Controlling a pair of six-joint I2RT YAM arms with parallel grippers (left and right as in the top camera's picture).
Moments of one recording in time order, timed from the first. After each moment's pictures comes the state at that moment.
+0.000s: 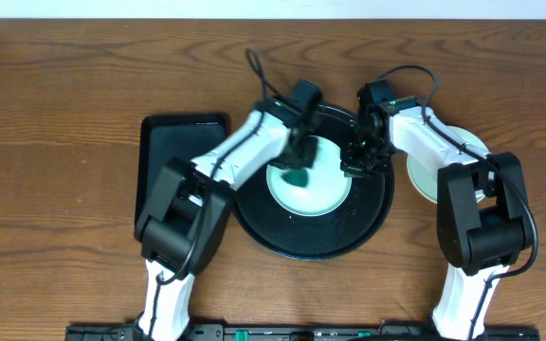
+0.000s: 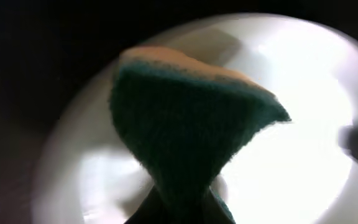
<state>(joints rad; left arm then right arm) -0.53 2.11 1.58 -0.87 0.11 -0.36 0.27 2.06 1.37 -0.86 -0.30 0.40</state>
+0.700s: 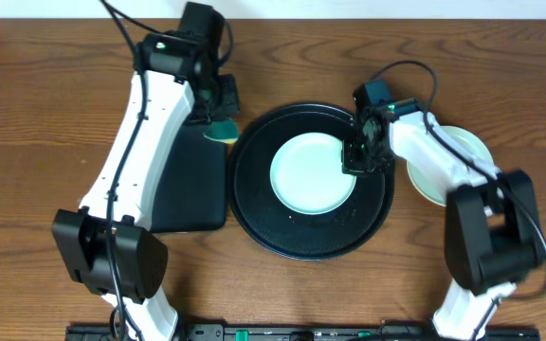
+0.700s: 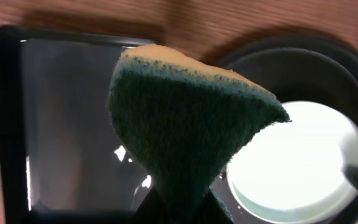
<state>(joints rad) -0.23 1.87 1.86 -1.29 0.04 -0.37 0.33 1.91 1.34 -0.89 -0.12 0.38</state>
